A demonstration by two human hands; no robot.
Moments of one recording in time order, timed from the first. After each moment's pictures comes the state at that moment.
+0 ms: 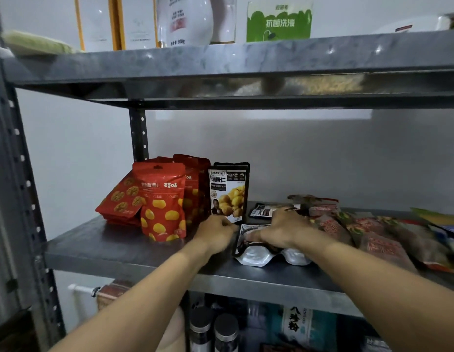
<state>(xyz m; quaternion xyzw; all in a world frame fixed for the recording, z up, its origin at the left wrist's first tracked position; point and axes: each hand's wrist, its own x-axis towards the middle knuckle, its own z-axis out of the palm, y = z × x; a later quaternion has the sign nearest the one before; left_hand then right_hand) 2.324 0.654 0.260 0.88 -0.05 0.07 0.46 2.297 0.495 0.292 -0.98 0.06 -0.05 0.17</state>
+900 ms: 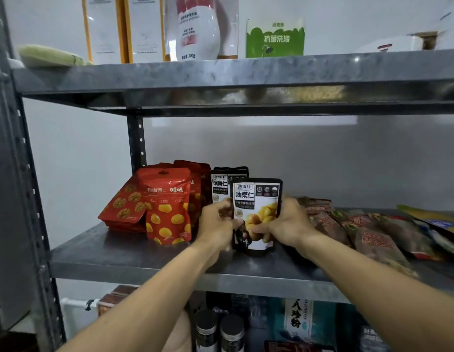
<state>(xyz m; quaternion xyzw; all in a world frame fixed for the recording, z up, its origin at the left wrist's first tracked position) 2.302 0.657 0.268 0.71 -0.17 0.16 0.66 2.271 0.511 0.289 -0.85 0.00 -0.18 0.50</state>
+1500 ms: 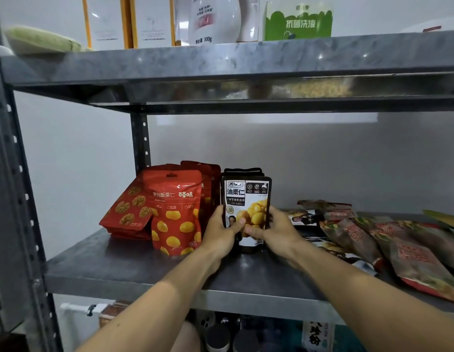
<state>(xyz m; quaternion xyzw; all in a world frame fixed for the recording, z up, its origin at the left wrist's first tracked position) 2.359 0.681 0.245 0.67 -0.19 0.10 0.71 2.339 0.543 0.258 -0.76 -0.08 -0.14 0.62</state>
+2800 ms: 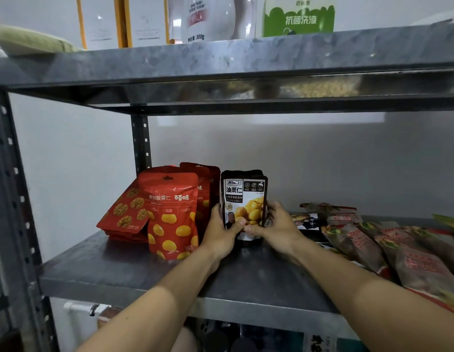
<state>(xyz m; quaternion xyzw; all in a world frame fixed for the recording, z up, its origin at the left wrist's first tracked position) 2.381 0.673 0.247 0.73 -0.15 0.13 0.66 2.376 0.524 0.256 -0.81 -0.05 -0.14 0.57</state>
